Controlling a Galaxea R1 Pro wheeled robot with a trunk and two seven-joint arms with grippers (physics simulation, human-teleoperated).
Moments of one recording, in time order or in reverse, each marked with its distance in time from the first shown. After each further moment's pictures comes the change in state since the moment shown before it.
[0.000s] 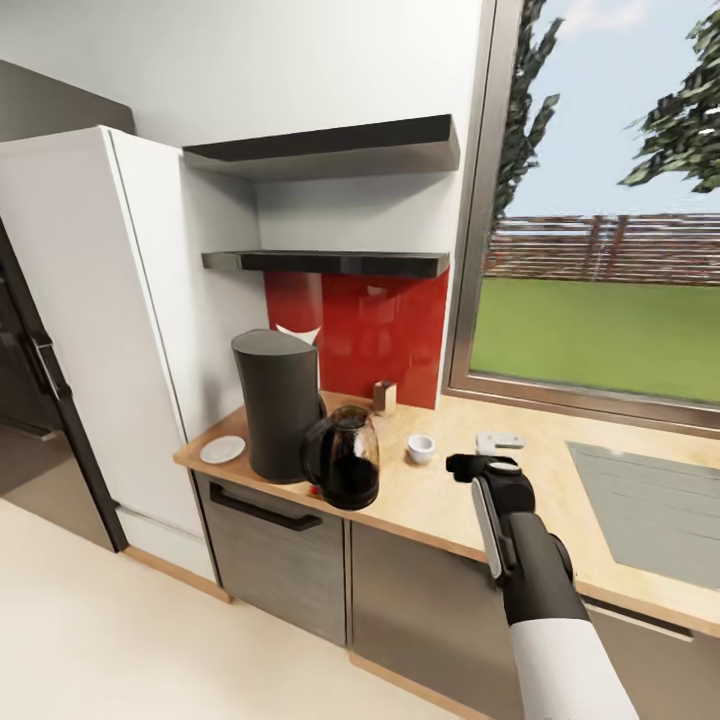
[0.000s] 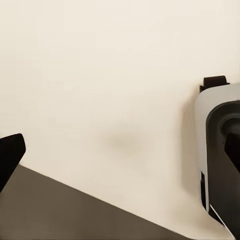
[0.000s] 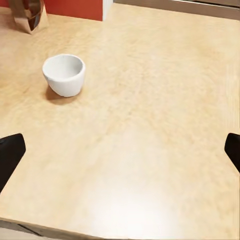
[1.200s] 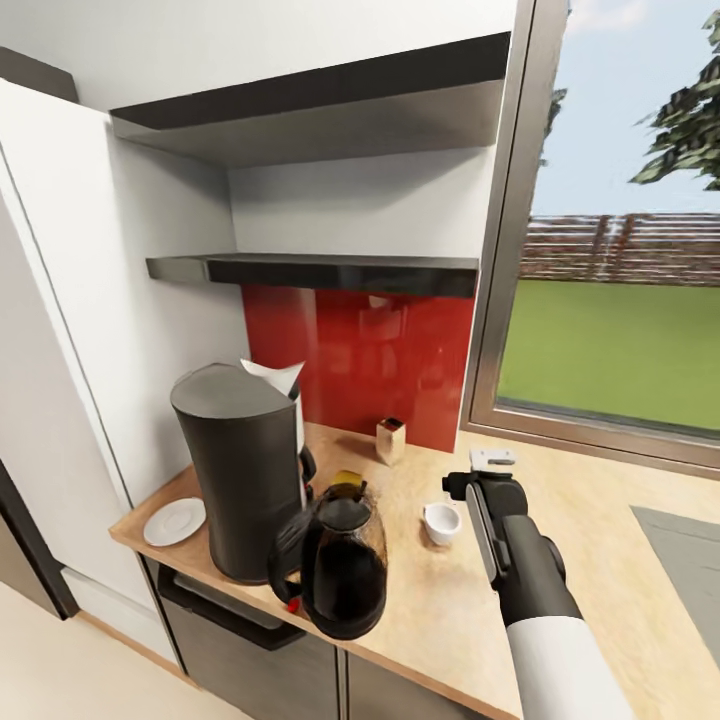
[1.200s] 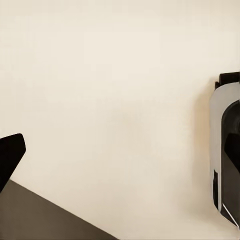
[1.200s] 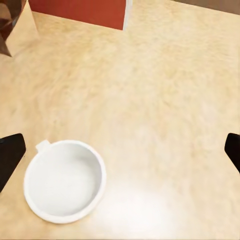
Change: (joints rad) left arm 0.007 -0.002 0.004 0.008 0.006 -0.001 0.062; right arm -0.002 0.000 0.003 0.070 0.002 0.095 -0.001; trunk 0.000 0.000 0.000
